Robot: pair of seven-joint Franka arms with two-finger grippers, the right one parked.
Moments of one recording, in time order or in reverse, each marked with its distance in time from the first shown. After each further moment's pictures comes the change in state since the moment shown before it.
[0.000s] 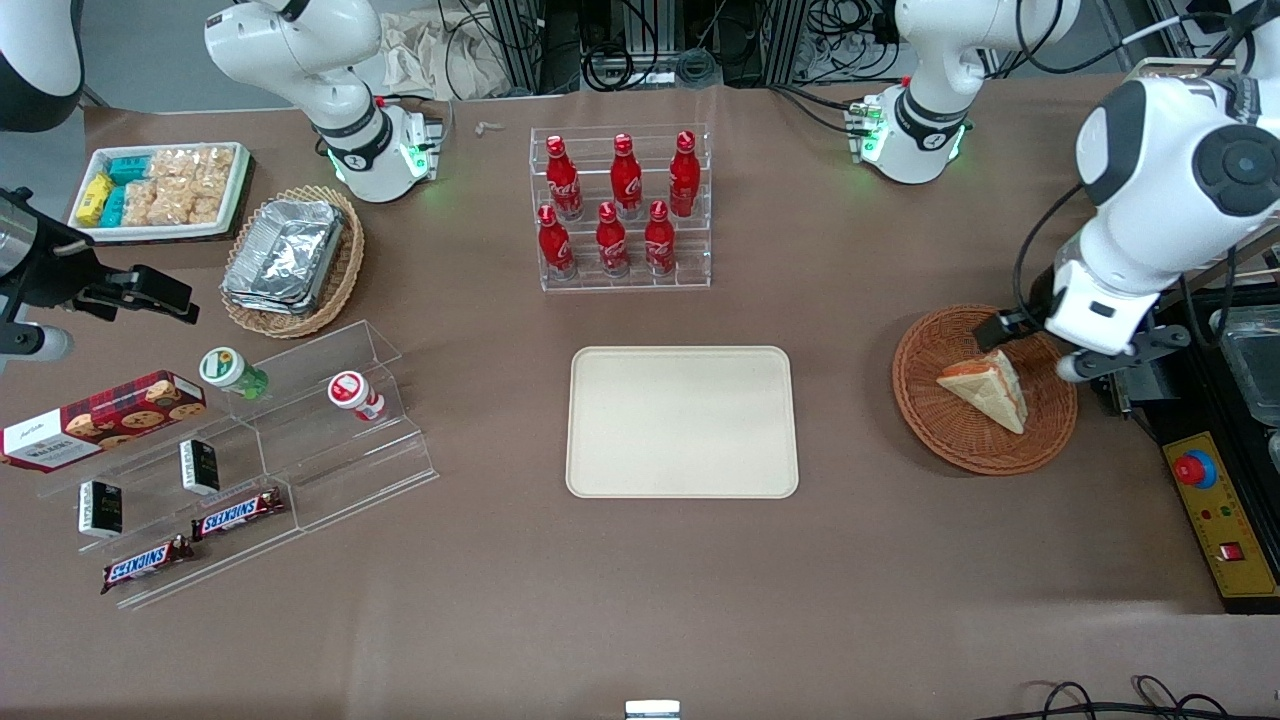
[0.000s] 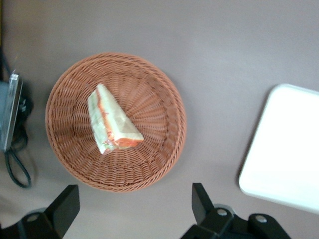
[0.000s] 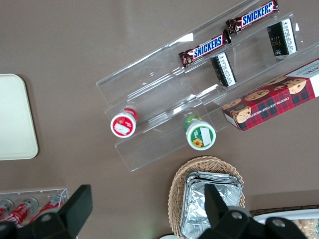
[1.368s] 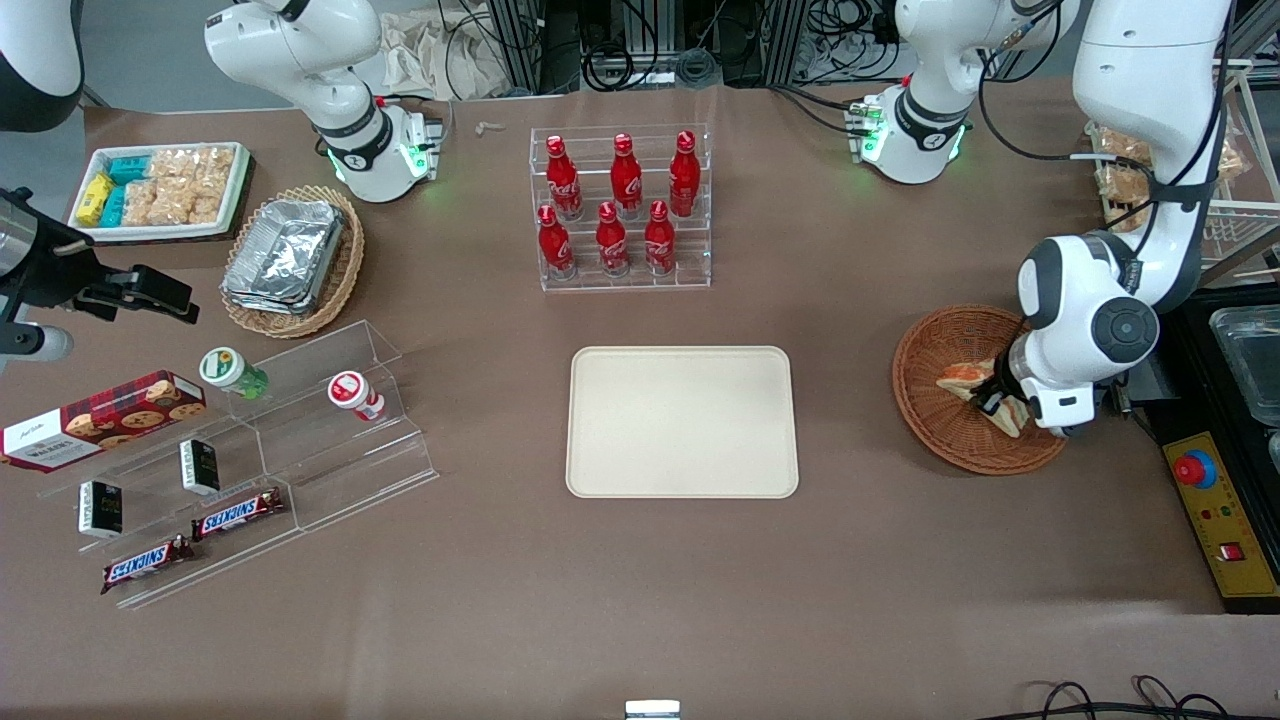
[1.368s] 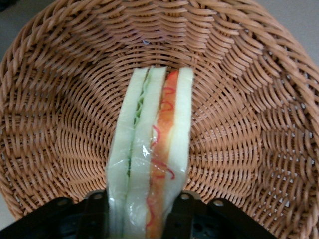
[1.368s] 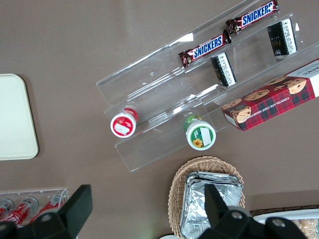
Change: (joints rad) arm 0.021 0.360 0.134 -0.212 0.001 0.447 -0.601
